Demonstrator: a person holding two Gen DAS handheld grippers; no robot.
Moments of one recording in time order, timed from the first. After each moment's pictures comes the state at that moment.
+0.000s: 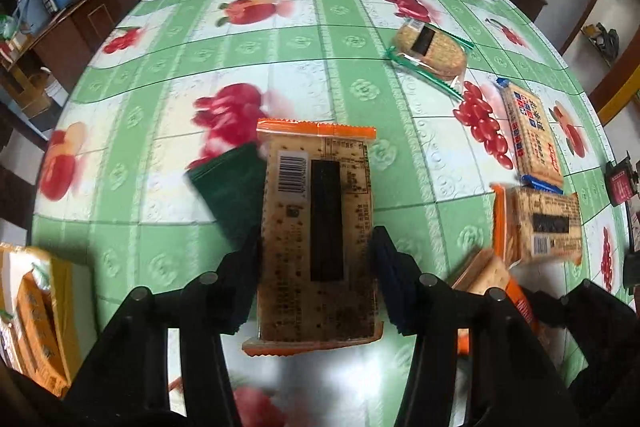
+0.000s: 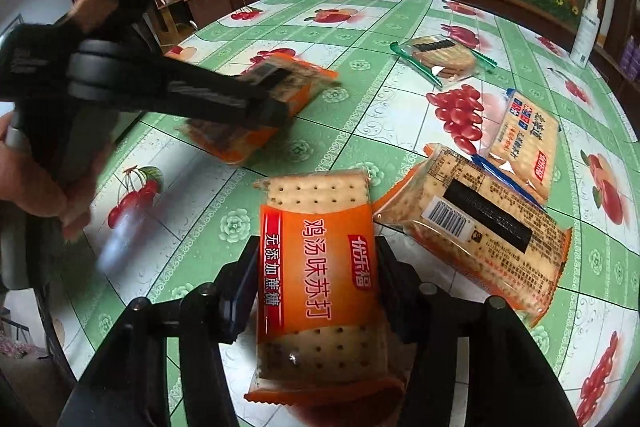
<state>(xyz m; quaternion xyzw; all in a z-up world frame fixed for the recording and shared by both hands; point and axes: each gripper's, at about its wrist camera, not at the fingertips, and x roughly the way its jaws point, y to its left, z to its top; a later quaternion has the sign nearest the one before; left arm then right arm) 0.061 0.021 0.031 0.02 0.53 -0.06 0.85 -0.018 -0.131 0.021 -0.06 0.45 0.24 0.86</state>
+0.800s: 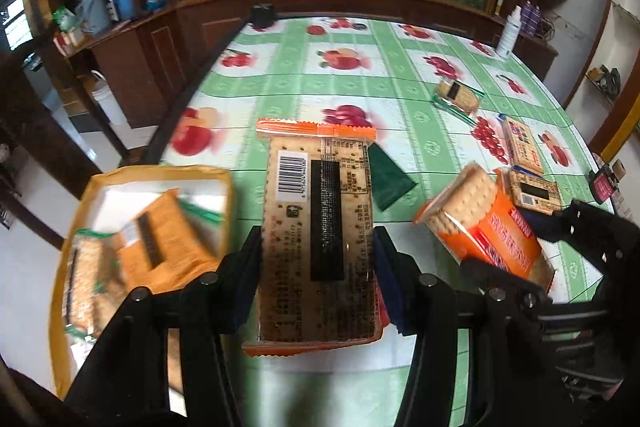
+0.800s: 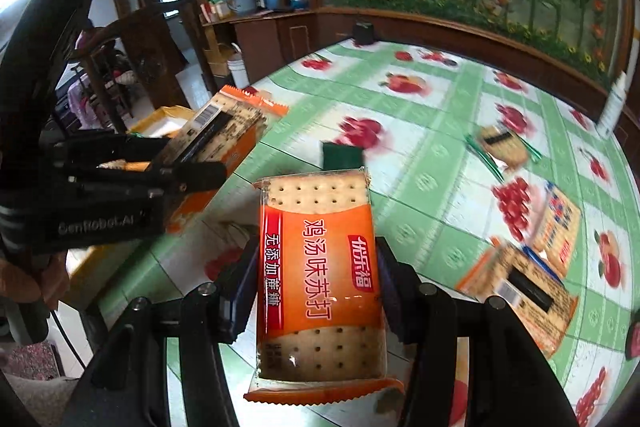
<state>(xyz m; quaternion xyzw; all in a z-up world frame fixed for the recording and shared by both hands) -0.054 0.110 0.093 -0.01 0.44 0.00 0.90 -0.042 -0.061 0.081 -0.08 0.38 0.30 0.87</state>
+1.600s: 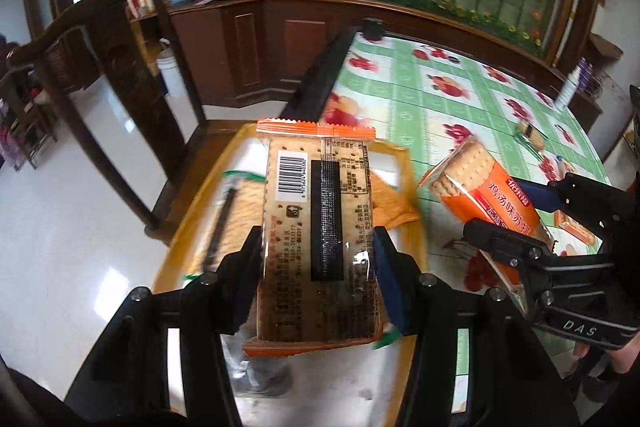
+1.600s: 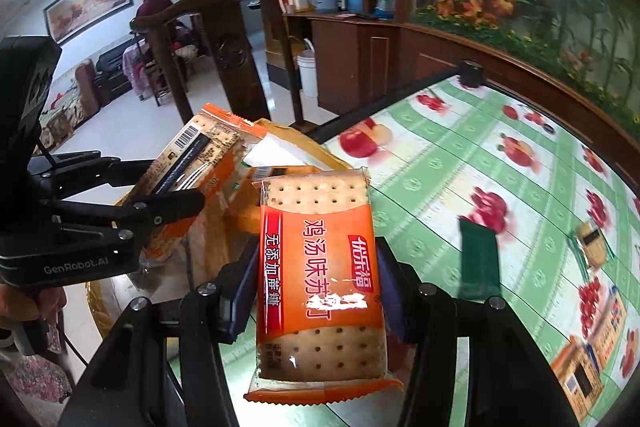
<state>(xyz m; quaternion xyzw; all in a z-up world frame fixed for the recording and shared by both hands) -0.126 0.241 0.100 -0.07 0.41 0.10 0.90 -0.051 0.067 0.099 -0.14 0.35 0.40 0.83</state>
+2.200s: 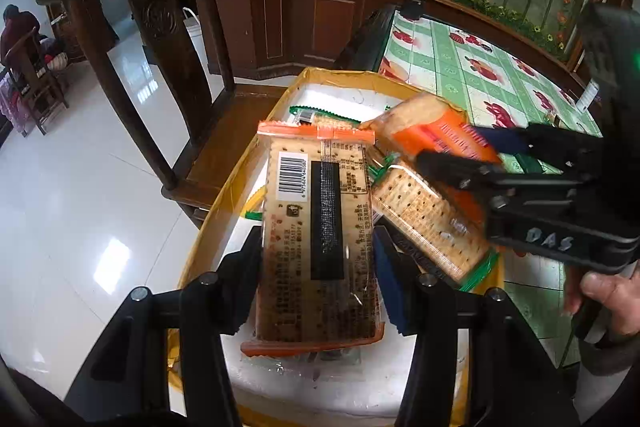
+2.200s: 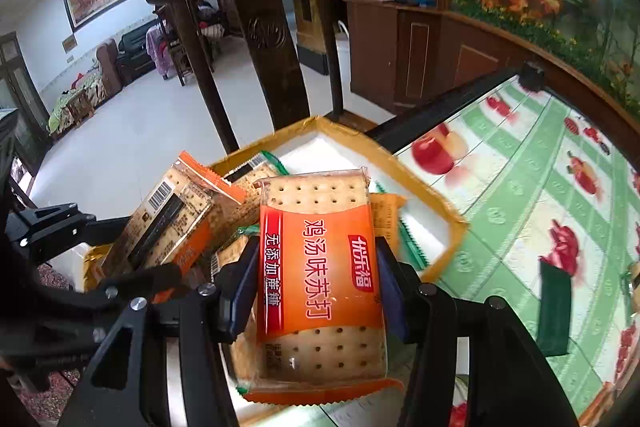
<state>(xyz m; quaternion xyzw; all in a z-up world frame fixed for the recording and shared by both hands) -0.159 0.280 0.066 -0.10 0.44 0.12 0.88 -0.039 0.153 0.070 -0.16 0.38 0.44 0.80</state>
